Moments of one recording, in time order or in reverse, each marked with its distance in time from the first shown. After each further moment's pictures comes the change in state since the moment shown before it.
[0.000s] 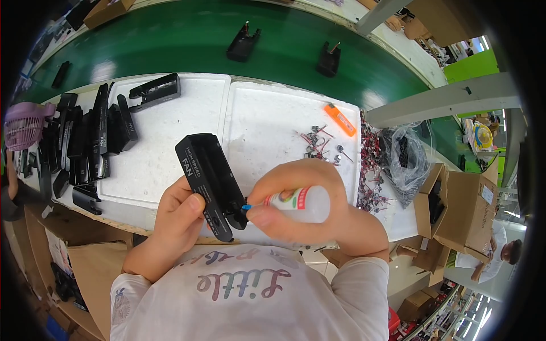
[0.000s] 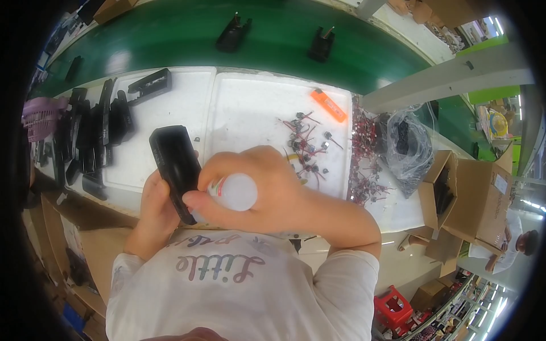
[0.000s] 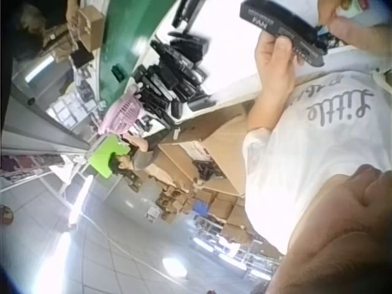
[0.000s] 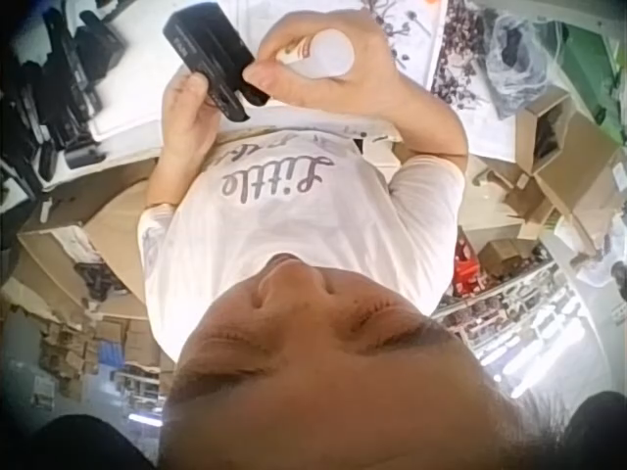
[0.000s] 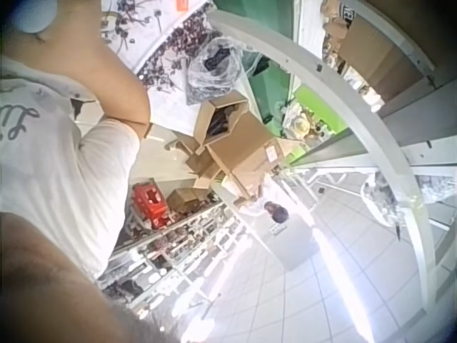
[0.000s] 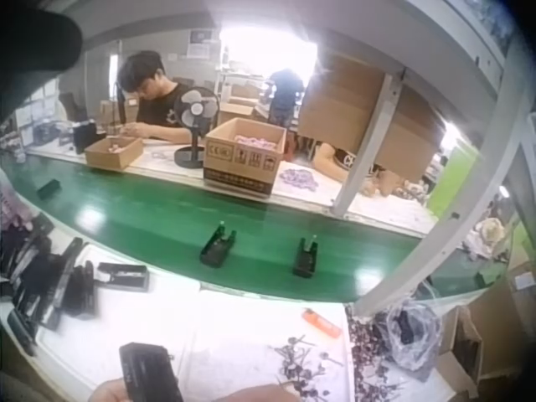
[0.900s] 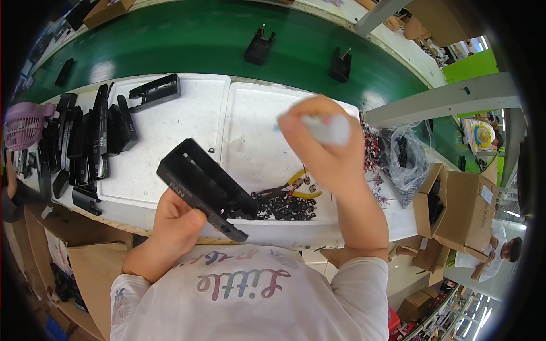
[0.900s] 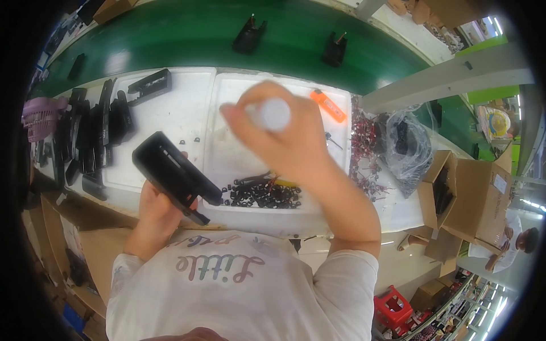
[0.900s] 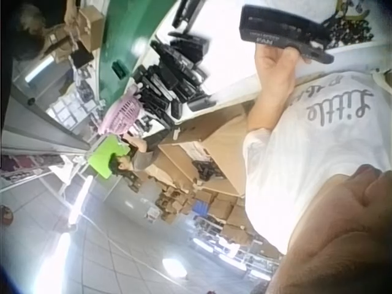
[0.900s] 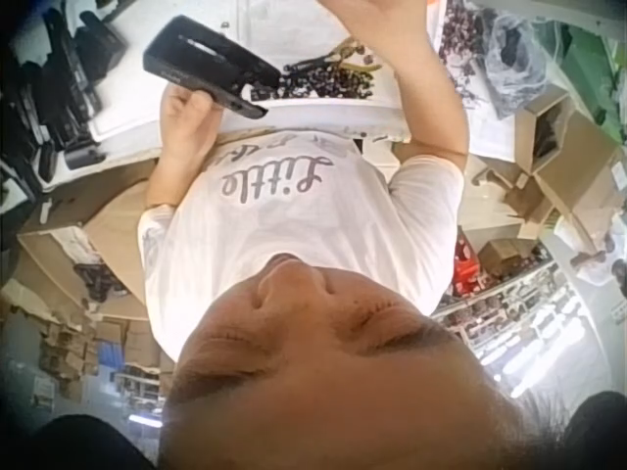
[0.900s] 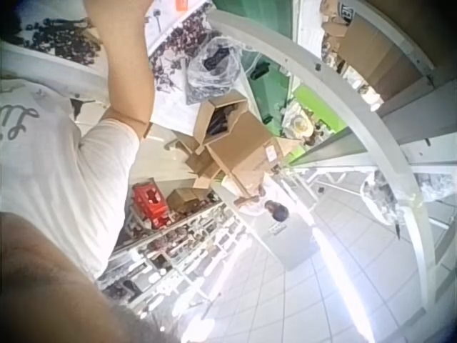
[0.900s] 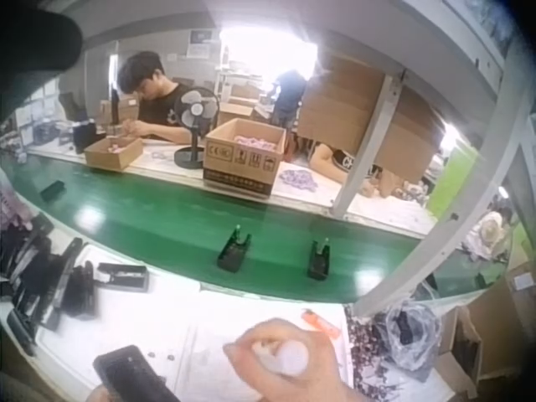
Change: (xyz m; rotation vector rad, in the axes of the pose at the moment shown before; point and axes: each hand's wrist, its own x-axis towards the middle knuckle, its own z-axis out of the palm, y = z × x) left_hand -0.007 -0.003 -0.005 -0.117 -0.021 0.028; right_hand 0.020 0.019 -0.025 -0.192 0.278 0.118
